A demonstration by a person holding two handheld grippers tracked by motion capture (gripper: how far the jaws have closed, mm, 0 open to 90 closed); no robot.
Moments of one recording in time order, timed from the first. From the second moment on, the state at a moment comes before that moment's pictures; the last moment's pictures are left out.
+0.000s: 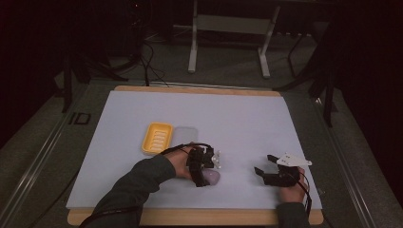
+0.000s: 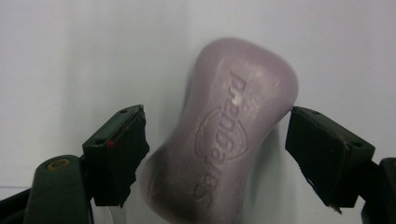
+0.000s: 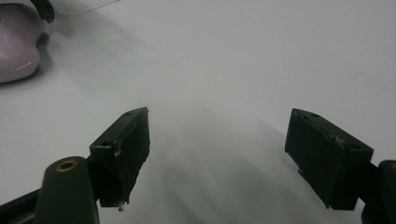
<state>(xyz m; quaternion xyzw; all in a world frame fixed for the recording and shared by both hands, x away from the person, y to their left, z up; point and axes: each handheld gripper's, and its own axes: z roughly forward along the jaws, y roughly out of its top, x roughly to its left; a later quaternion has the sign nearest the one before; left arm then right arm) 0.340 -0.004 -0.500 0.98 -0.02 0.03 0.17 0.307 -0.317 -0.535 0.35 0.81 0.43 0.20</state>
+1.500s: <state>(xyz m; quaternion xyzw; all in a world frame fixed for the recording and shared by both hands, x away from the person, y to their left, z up) 0.346 -0.018 -0.497 0.99 -0.01 0.01 0.11 0.307 -0.317 -0.535 0.35 0.81 0.43 0.20</state>
